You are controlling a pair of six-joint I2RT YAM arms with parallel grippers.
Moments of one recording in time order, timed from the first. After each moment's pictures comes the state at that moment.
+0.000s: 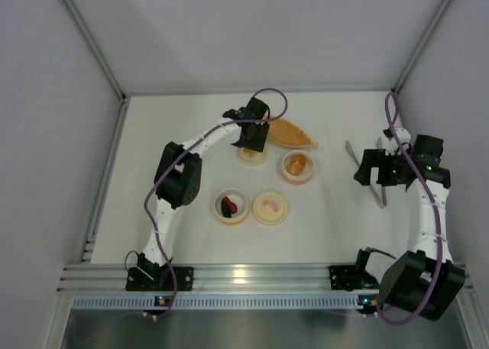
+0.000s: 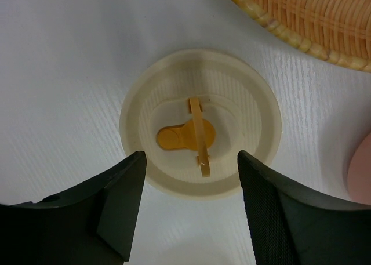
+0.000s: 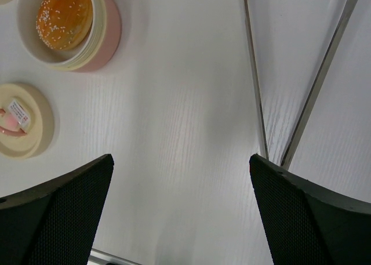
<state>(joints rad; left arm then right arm) -0.60 2.25 1.93 -0.73 -0.18 -0.26 -0.37 1.08 0.94 -0.80 -0.50 -0.29</state>
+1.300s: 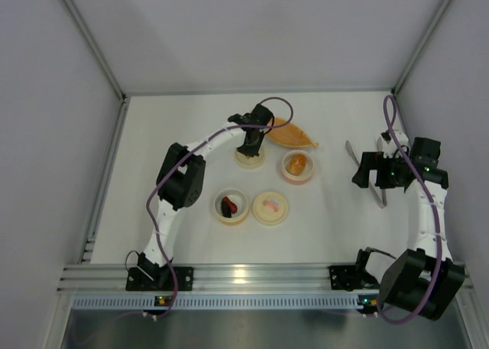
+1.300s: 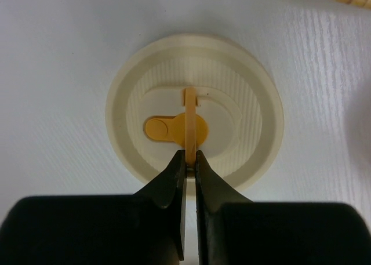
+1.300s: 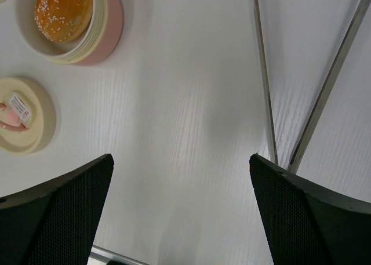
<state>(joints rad) -0.63 2.27 1.91 -0.76 -0.23 -0.21 -0.37 1.08 0.90 -0.79 -0.51 -0.29</state>
